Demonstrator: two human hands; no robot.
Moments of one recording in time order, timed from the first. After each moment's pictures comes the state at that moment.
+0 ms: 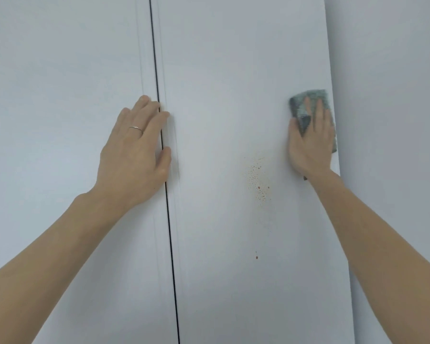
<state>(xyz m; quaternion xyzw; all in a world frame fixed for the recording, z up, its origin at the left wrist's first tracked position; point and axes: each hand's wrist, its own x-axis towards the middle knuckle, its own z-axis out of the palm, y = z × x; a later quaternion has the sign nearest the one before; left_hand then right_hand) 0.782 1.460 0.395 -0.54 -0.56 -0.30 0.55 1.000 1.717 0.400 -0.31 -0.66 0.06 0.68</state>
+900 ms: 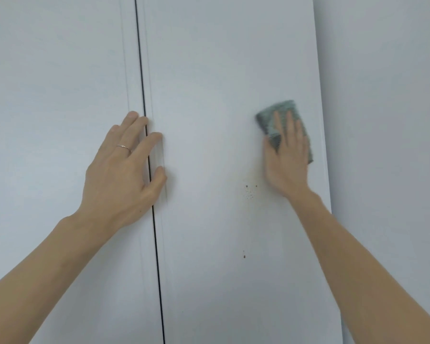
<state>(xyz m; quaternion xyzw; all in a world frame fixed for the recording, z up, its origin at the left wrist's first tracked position) 0.795 1.460 0.364 -0.52 -0.61 -0.32 0.50 0.987 1.713 0.368 -0.28 -0.71 -0.01 0.65</state>
